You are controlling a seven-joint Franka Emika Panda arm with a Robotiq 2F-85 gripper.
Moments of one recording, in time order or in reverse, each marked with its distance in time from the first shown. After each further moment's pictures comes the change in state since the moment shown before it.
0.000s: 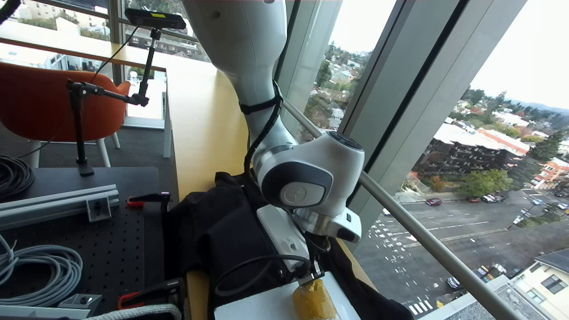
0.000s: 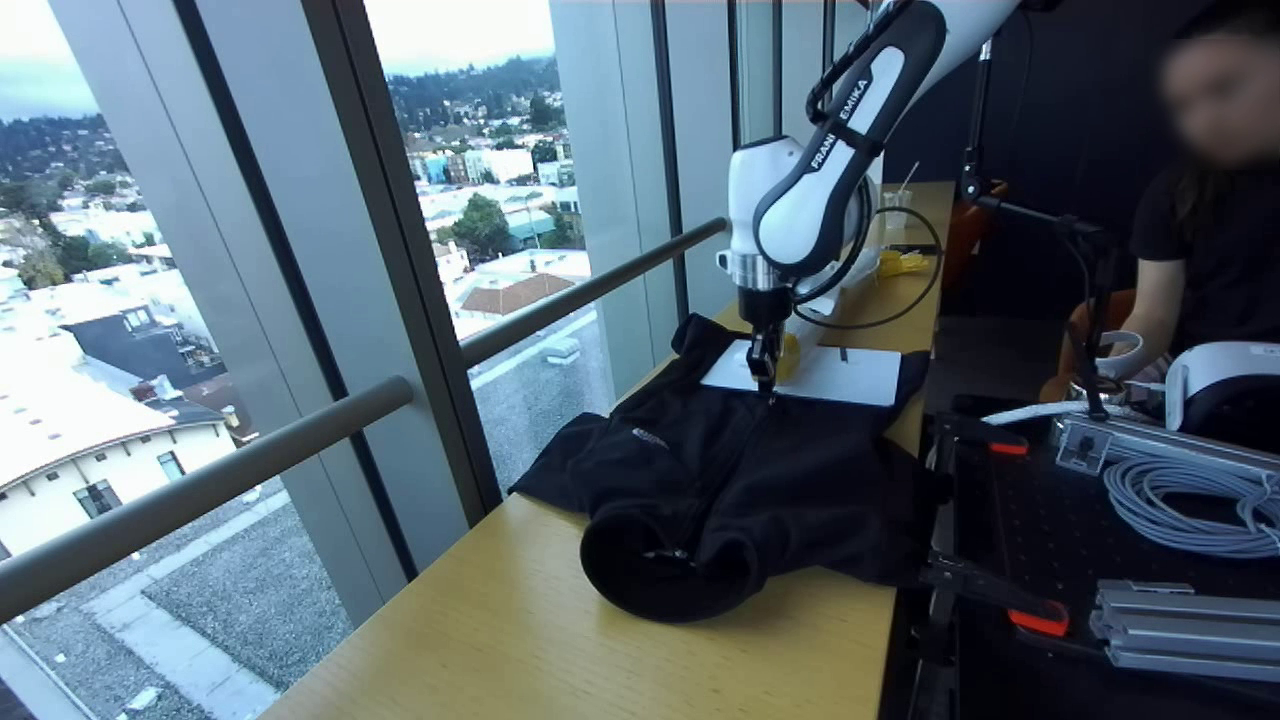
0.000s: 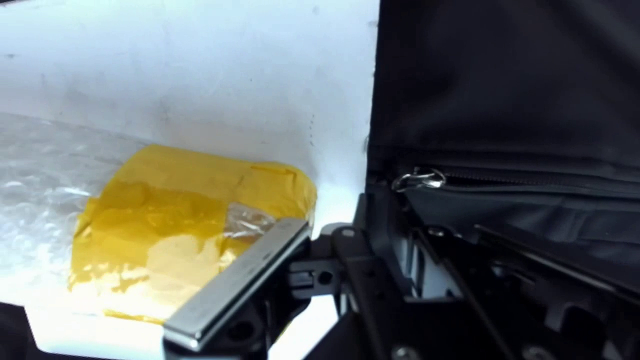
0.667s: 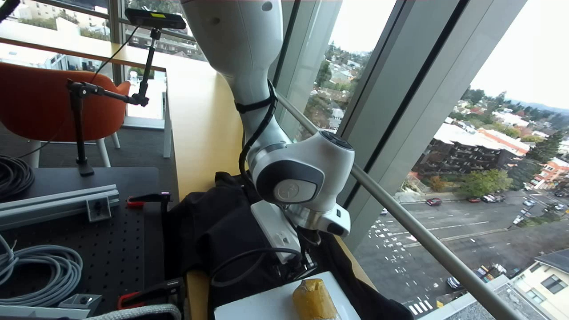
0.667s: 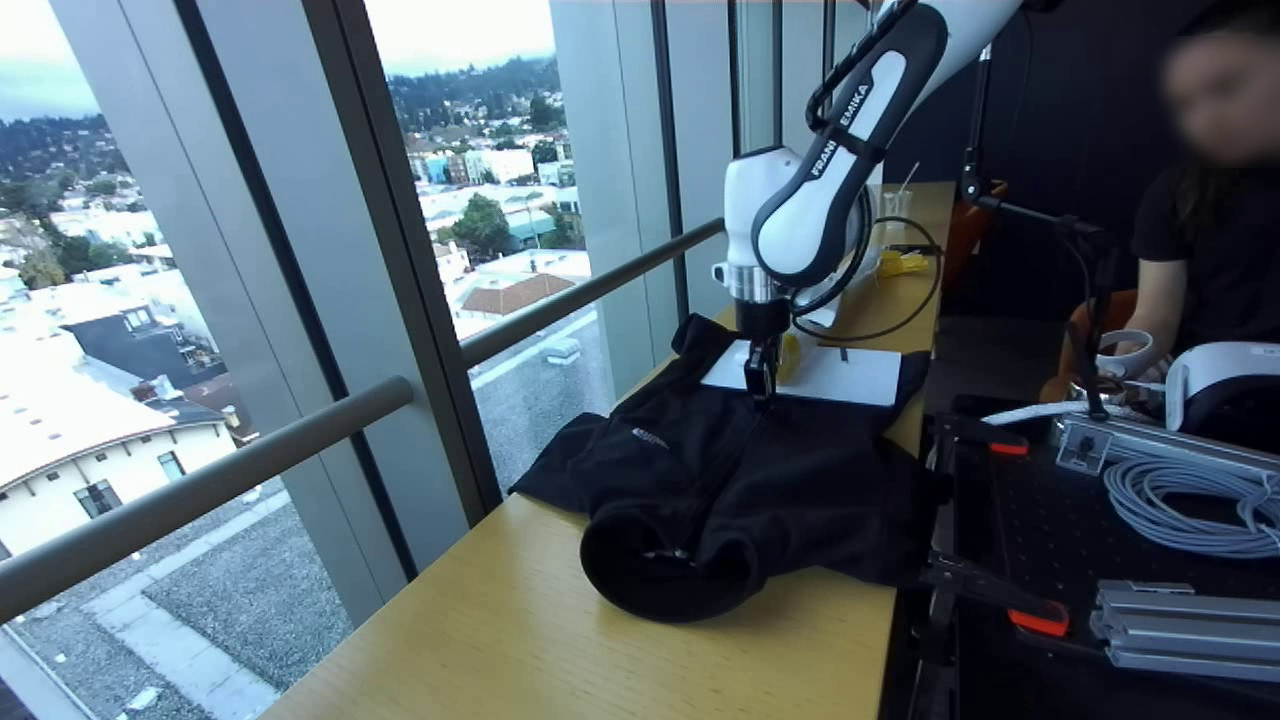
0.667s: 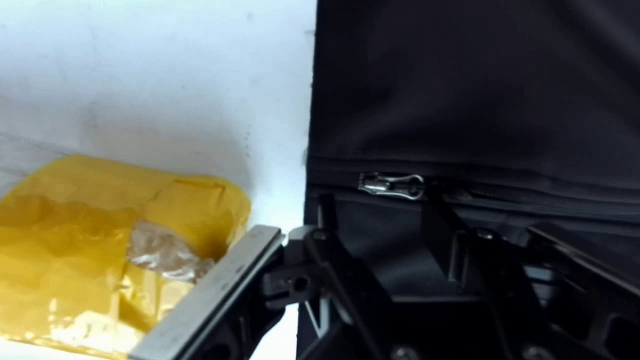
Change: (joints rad) arm 0.008 0.006 0.032 -0.018 0.001 0.000 0.002
